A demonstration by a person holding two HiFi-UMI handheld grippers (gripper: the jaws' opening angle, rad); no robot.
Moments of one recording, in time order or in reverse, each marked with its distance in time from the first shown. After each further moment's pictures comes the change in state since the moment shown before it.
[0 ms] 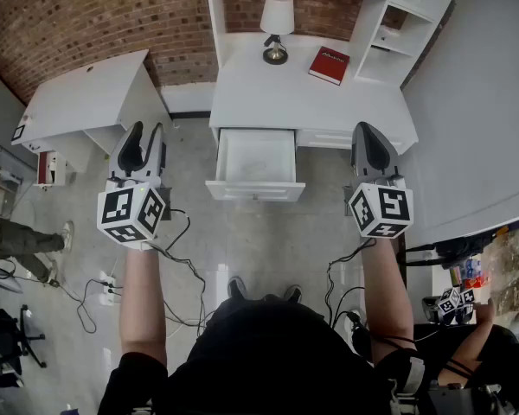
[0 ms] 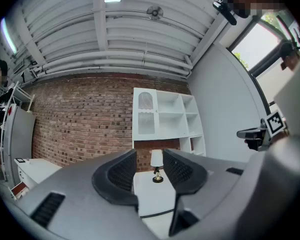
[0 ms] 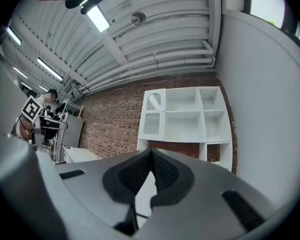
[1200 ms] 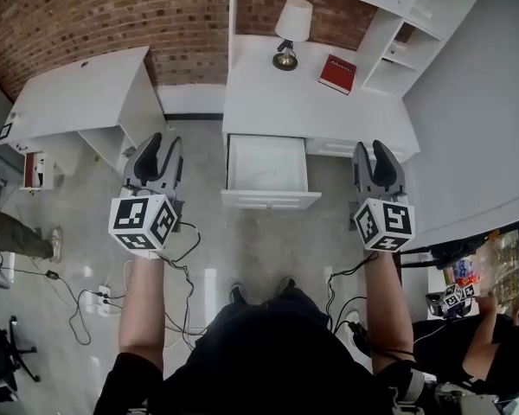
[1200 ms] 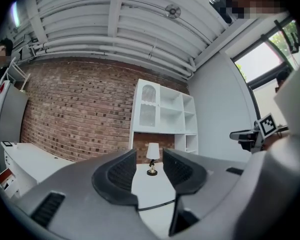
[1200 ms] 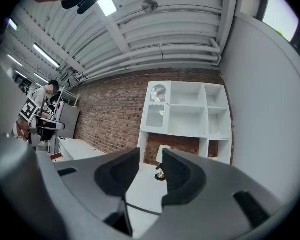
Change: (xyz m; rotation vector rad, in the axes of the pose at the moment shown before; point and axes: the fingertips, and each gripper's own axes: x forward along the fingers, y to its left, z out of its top) left arm 0.005 0.094 -0.055 -0.095 0.046 -0.129; right arm 0.034 0.092 -0.016 -0.046 0.085 -0.075
